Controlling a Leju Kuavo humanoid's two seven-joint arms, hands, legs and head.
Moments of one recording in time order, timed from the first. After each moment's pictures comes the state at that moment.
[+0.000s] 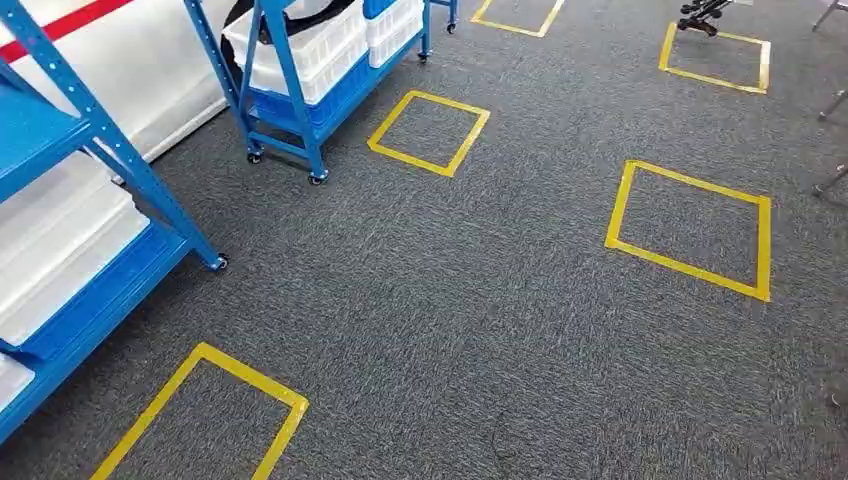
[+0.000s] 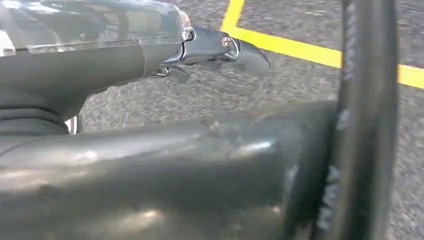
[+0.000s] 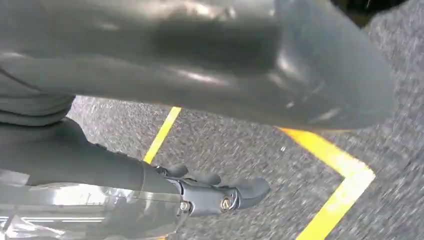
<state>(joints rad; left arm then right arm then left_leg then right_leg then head) -0.02 -0.09 0.88 -0.26 -0.97 0.16 -0.30 -0.02 0.15 -0.87 -0.21 0.91 -0.12 -0.12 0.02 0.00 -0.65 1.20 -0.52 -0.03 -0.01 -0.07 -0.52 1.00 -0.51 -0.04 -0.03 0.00</state>
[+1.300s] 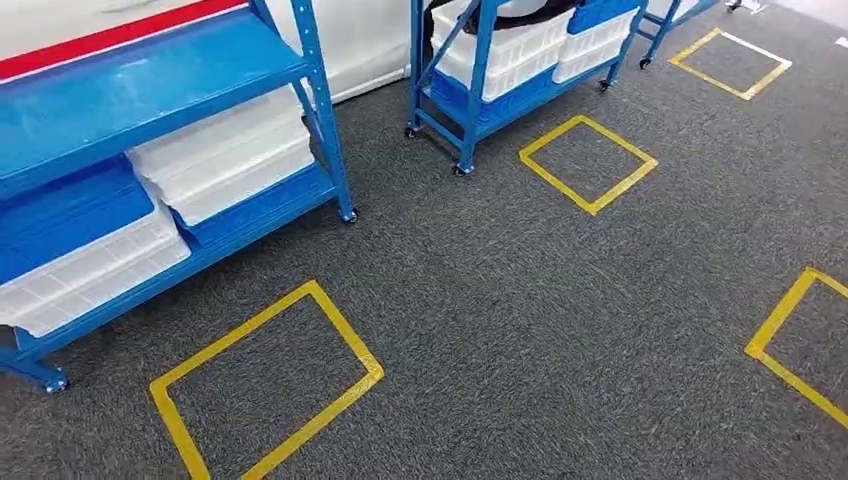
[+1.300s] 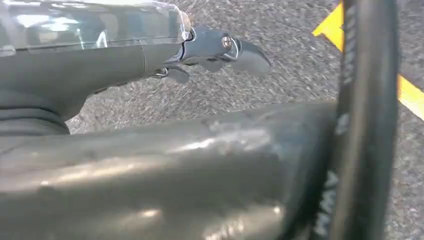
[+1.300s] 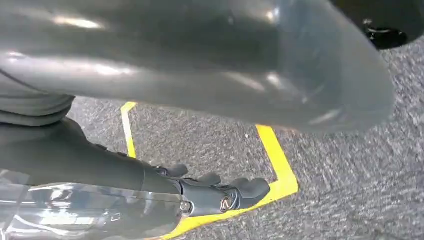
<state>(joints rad) -0.02 -0.08 0.92 -0.25 -0.99 0.15 -0.29 -0.03 0.15 -0.85 -0.21 0.95 -0.11 -0.11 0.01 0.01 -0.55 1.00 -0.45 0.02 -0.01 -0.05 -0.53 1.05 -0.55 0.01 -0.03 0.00</state>
